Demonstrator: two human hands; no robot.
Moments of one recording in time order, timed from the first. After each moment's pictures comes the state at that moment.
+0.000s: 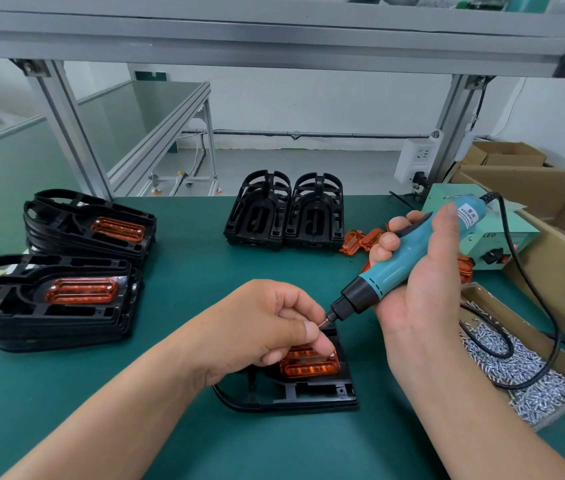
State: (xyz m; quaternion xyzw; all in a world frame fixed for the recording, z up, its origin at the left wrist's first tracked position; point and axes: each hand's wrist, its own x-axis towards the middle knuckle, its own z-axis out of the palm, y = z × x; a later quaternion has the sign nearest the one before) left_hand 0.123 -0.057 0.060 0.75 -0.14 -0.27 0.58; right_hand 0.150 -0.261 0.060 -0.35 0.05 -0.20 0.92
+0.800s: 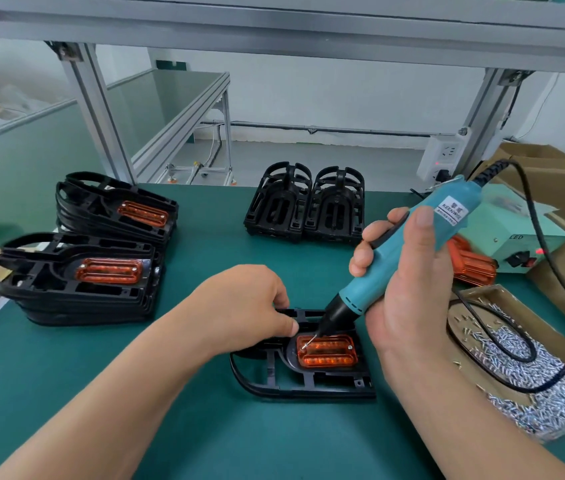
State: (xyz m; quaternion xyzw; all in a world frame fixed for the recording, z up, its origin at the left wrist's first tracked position) left_hand 0.140 -0.034 0.057 0.97 -0.14 -0.08 0.17; right_hand 0.134 -0.225 0.050 -0.46 -0.06 -0.21 0.86
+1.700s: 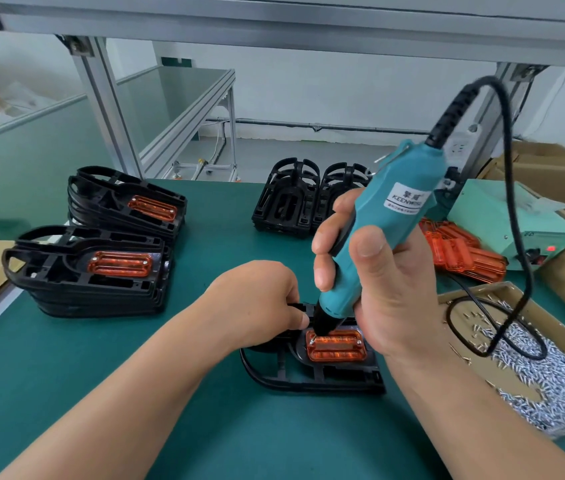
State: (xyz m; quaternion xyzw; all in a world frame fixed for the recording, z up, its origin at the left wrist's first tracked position) left_hand 0.138 -0.040 0.054 0.97 -0.13 -0.09 0.17; right_hand 0.121 -0.203 0.064 -0.52 -0.28 -0.09 0.80
